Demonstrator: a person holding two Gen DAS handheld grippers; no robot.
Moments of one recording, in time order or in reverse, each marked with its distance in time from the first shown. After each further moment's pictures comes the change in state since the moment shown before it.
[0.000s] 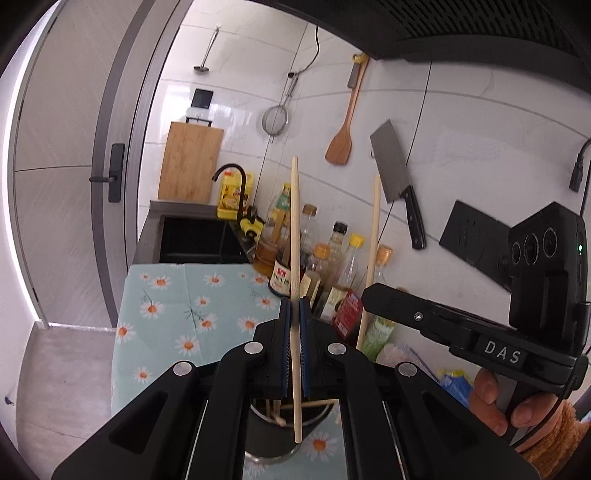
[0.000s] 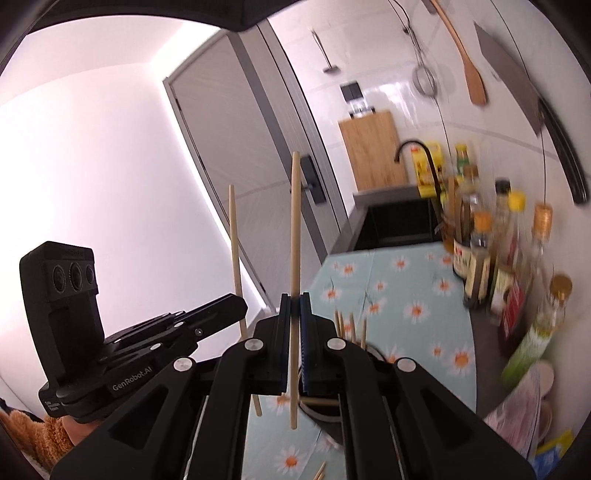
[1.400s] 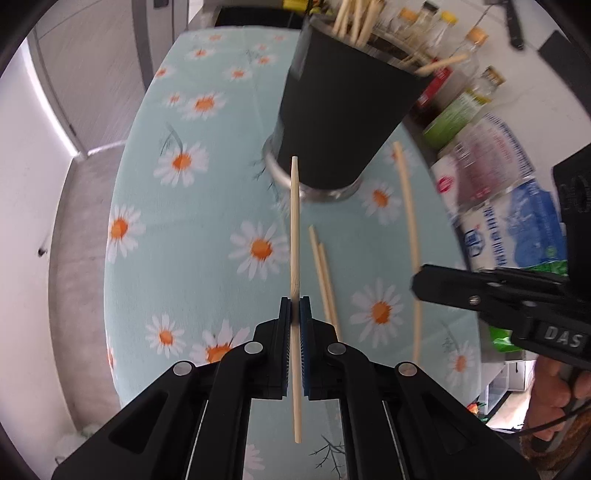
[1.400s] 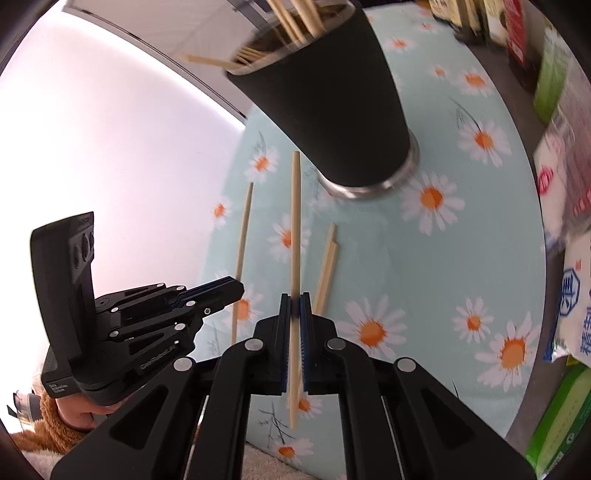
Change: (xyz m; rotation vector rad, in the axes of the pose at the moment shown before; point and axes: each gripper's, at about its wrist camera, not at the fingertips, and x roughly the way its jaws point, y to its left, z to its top) left arm 0.001 0.016 -0.182 -0.174 0.763 0.209; right arm 0.034 -0.012 -0.185 0.297 0.727 0.035
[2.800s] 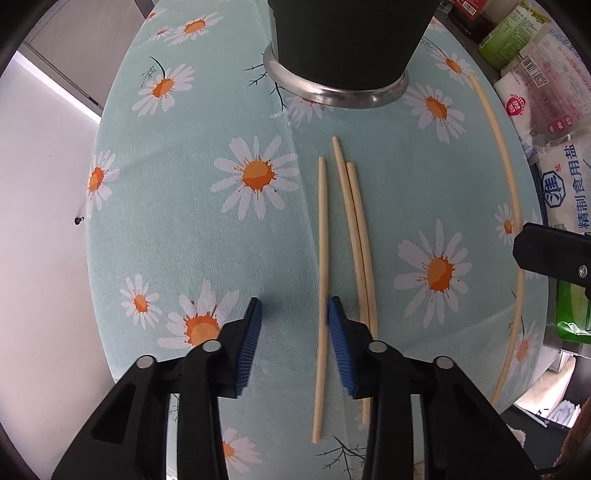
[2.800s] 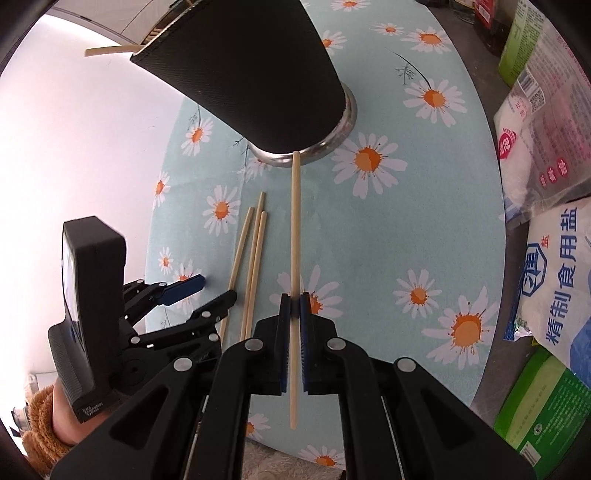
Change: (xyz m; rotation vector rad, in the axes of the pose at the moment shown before) left arm 0.097 -0.043 -0.008 0.001 0.298 0.237; right arm 0.011 -0.036 0.006 0.077 0.196 -0.158
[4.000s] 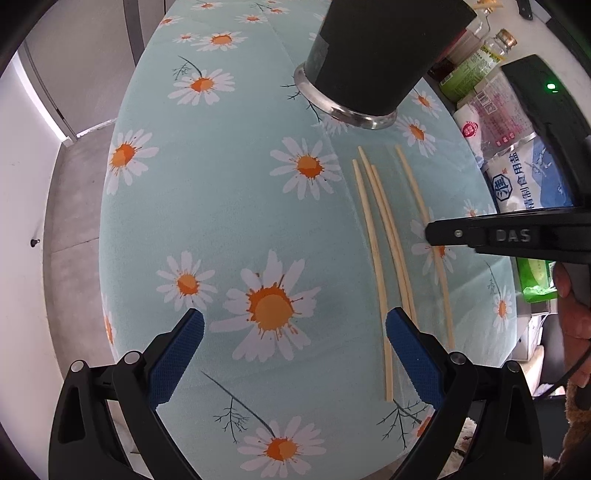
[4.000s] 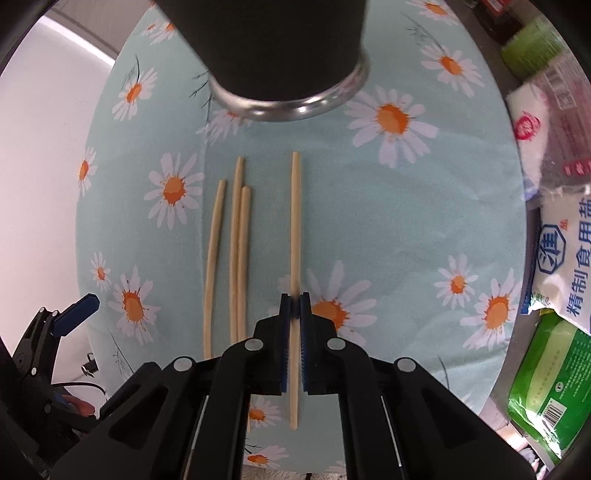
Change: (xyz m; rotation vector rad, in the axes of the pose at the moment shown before) left arm -0.019 0.095 -0.043 0.049 -0.163 -0.240; right arm 0.075 0.040 0.019 0.114 0.096 -0.296
